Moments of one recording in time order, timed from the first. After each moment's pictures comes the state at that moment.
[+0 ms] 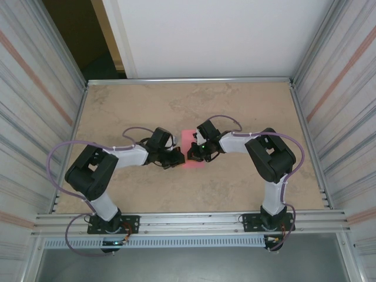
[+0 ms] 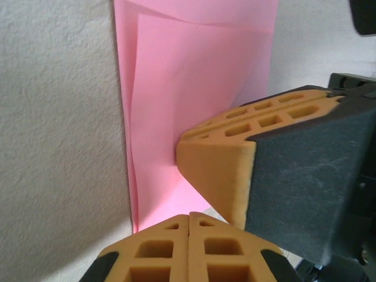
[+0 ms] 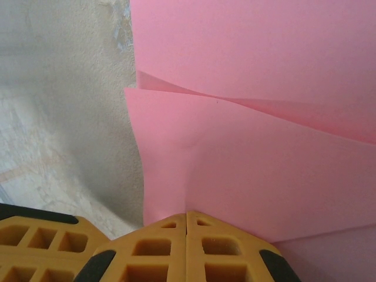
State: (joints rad) left arm -0.60 1.69 0.79 -0.07 0.51 -0.81; right arm 0.64 1.92 1.05 -0.20 -0.51 0.72
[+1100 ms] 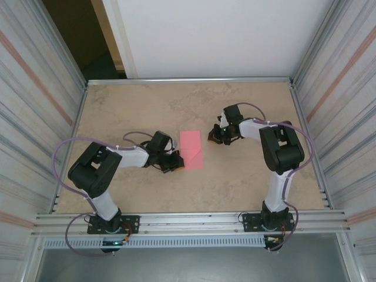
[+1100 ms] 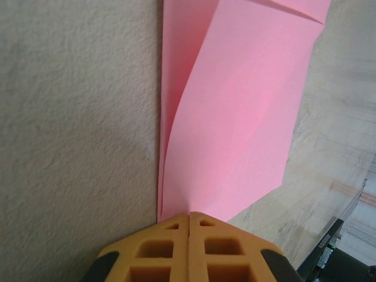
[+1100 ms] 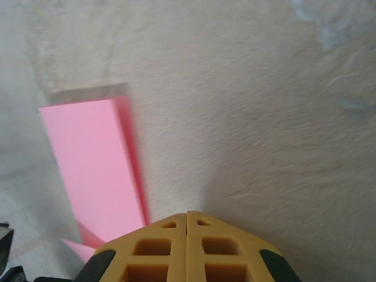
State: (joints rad) left arm -0.60 1.71 0.76 -0.06 0.53 -0.85; right arm 0.34 1.93 1.13 -0.26 -0.50 0.61
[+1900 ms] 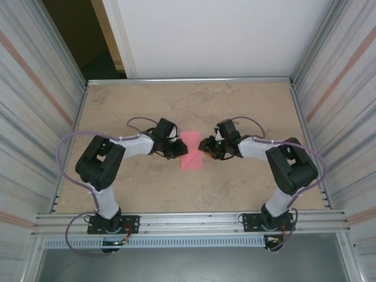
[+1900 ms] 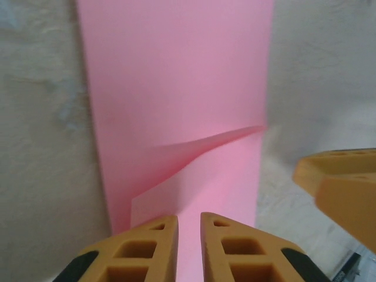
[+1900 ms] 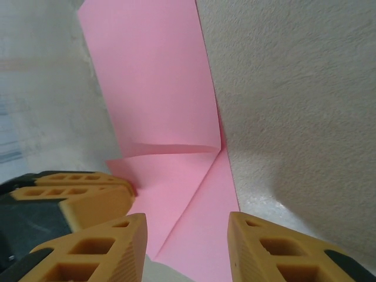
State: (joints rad) left arm -0.57 1.82 0.99 -0.19 0.44 -0.74; right arm 0.51 1.69 0.83 -0.05 -0.44 0.96
